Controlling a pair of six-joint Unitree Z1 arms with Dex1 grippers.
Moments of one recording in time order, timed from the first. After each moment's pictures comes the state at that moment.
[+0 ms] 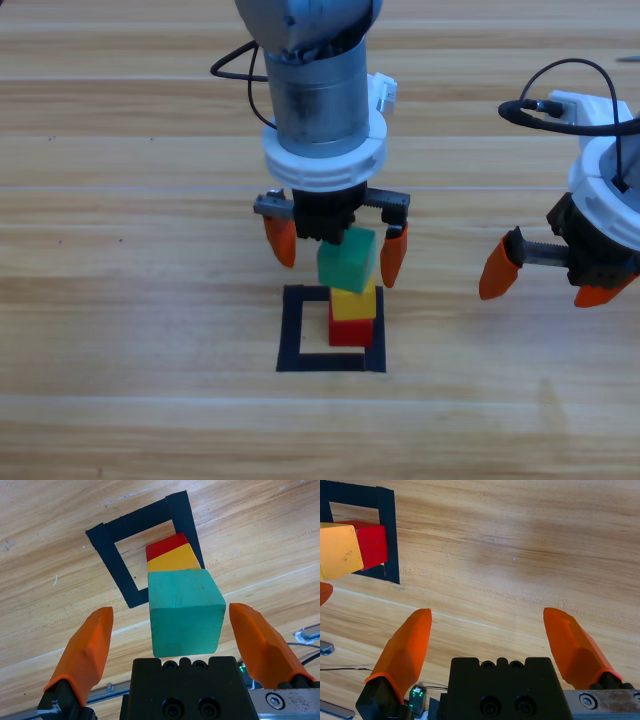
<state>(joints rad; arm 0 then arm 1) -0.82 2.33 -2.23 1.41 -0.08 -0.58 0.68 1.88 -1.21 0.68 0.16 0.58</state>
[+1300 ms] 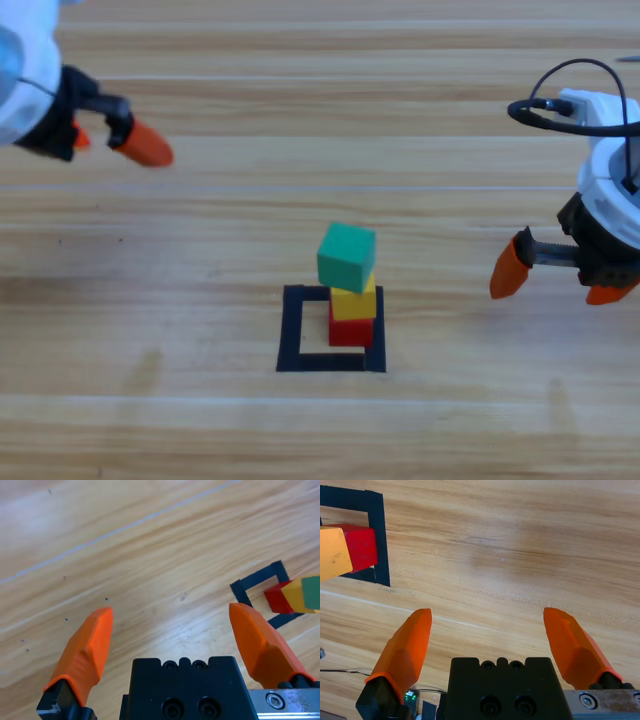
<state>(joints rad) -0.39 1.56 -1.07 0.41 -0.08 -0.10 0.68 1.86 -1.20 0.68 0.13 0.58</state>
